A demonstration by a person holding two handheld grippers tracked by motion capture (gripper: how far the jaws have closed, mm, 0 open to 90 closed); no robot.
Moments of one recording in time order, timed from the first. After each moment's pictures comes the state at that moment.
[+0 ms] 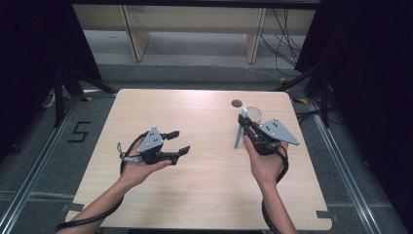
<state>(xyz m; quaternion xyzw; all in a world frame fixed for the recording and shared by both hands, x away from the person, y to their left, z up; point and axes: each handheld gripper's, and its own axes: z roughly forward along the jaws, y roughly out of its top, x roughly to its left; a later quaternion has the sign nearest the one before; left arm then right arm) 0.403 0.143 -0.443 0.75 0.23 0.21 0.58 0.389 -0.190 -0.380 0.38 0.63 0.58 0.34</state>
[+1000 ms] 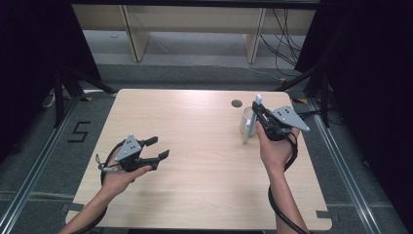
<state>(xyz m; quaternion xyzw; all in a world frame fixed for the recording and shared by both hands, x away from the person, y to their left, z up) 0.388 0.199 -0.465 0.73 0.29 0.23 0.57 0.419 -0.216 -0.365 0.41 0.61 0.56 0.38</state>
